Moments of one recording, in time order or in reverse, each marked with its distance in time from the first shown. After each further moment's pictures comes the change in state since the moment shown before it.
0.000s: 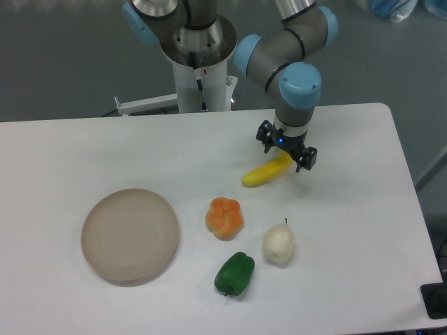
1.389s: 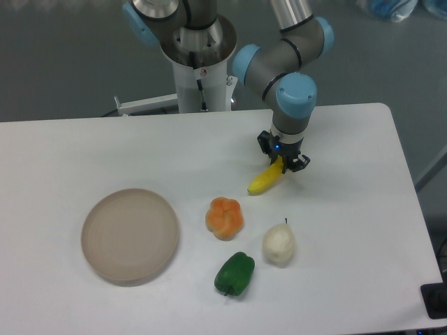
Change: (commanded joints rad) arm 0.002 -0.006 0.023 -0.011 0.000 0.005
